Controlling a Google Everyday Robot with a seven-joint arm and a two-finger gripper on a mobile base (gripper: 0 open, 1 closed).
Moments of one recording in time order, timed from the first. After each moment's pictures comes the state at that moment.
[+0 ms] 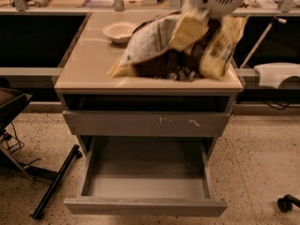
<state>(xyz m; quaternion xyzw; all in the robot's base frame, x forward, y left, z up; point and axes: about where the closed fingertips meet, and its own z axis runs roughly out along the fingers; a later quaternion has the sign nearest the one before) 0.512 -0.064 1.029 -0.60 0.75 0.04 0.27</state>
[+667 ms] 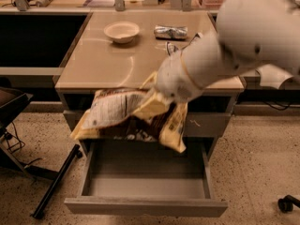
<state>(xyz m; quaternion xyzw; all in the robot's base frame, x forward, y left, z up) 0.466 0.014 0.895 -0.64 0.66 0.22 0.32</state>
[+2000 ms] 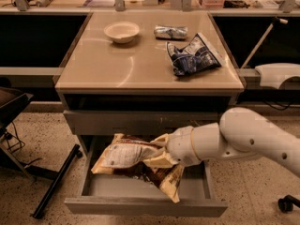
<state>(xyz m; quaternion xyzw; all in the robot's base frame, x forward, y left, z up) 0.440 -0.003 0.718 -0.55 0.69 0.31 0.37</state>
